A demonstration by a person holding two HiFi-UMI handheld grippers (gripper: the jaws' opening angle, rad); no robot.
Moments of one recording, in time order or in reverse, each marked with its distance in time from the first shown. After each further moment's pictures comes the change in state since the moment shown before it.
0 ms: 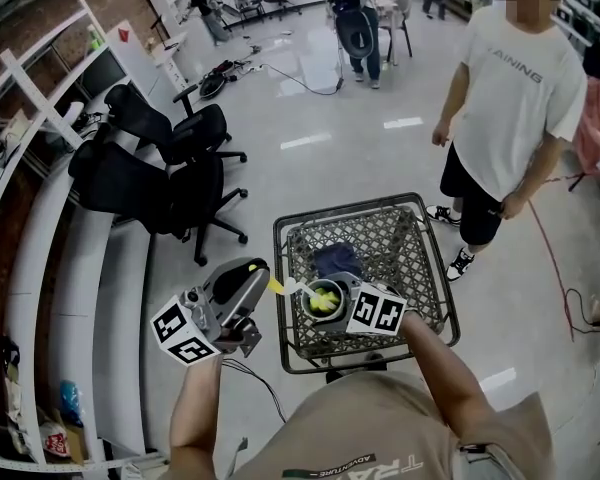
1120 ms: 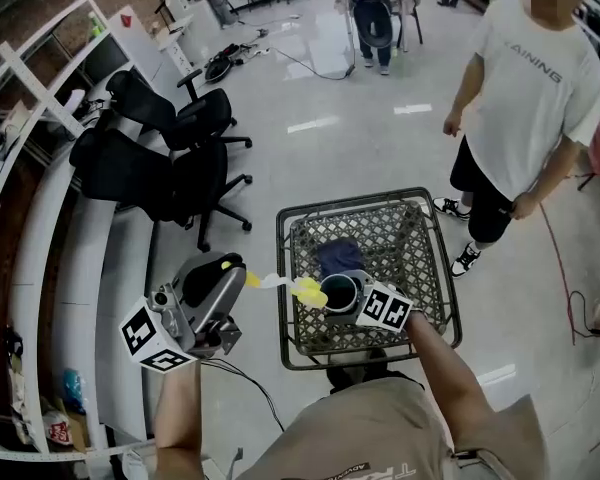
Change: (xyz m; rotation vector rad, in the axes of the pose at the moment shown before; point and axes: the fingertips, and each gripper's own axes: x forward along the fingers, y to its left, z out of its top) left arm 0.013 -0.006 0.050 0.150 0.003 0.013; right arm 0.011 -0.036 -0.067 0.085 -0.022 -0.049
